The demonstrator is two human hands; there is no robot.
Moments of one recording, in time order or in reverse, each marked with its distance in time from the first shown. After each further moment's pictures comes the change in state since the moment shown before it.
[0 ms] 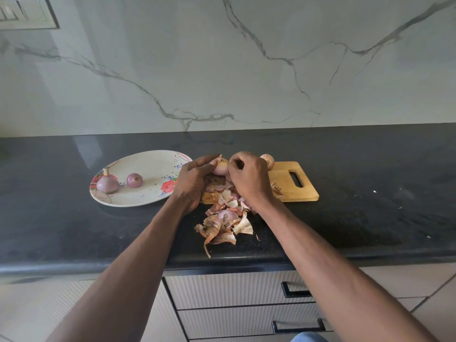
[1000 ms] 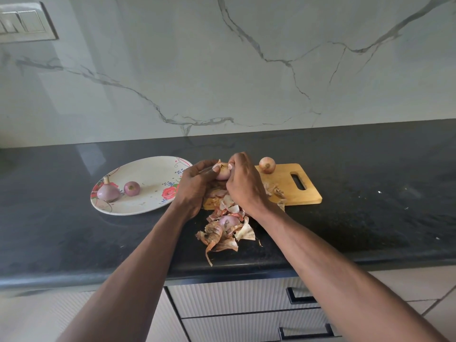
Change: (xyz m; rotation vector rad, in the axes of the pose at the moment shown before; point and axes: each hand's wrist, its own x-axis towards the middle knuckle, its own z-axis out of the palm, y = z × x) left_hand -0.001 0.000 0.004 0.045 0.001 0.049; right_hand 0.003 -0.001 0.015 -0.172 -0.044 -0.055
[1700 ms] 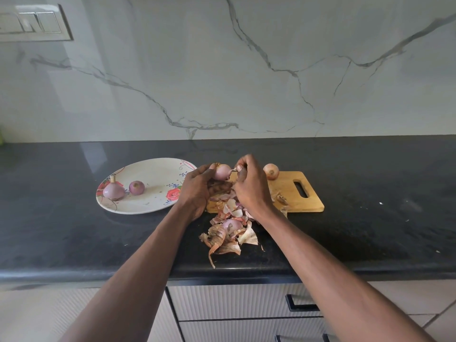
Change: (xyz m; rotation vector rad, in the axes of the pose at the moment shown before) left_hand 0.002 0.003 -0.001 -0.105 0.072 -0.058; right_hand -0.003 -0.005 -0.009 0.316 0.039 0.136
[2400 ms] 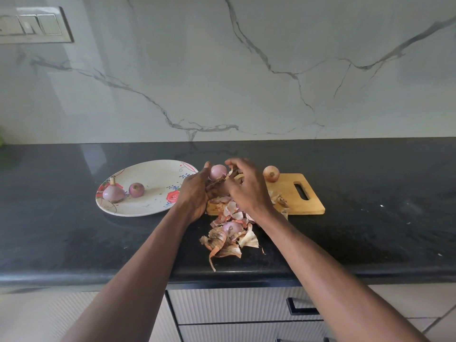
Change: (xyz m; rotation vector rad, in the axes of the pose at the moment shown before) left_hand 0.000 0.004 -0.001 -0.016 0.041 -0.093; right_hand 0.002 0.000 0.001 0.013 -0.087 -0.100
